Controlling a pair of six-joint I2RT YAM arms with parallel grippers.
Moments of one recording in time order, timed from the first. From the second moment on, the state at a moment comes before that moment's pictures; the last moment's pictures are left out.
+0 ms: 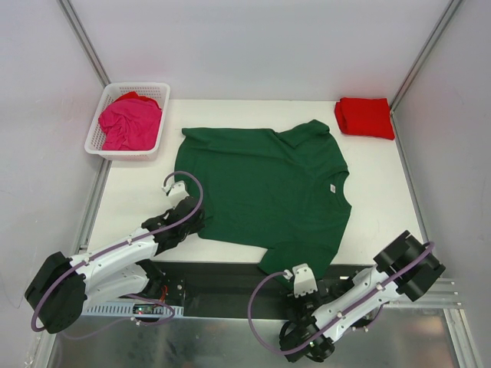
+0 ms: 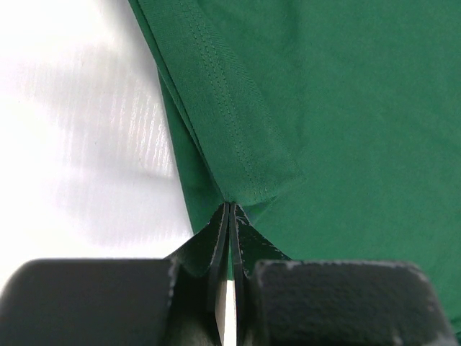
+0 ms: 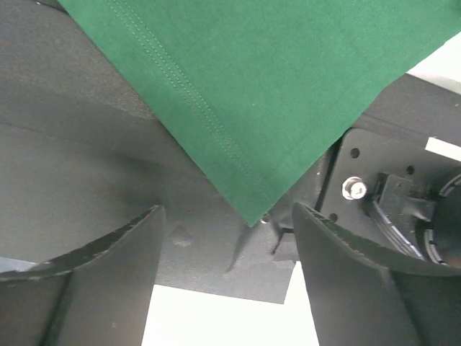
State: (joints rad) left arm -0.73 0.96 0.39 -0.33 -0.43 -0.91; right arm 2.23 1.51 0.76 -1.22 0.60 1.97
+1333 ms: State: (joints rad) left arm -0.73 0.96 0.39 -0.34 -0.43 -0.91; right arm 2.17 1.67 0.88 -1.36 0.51 2.11
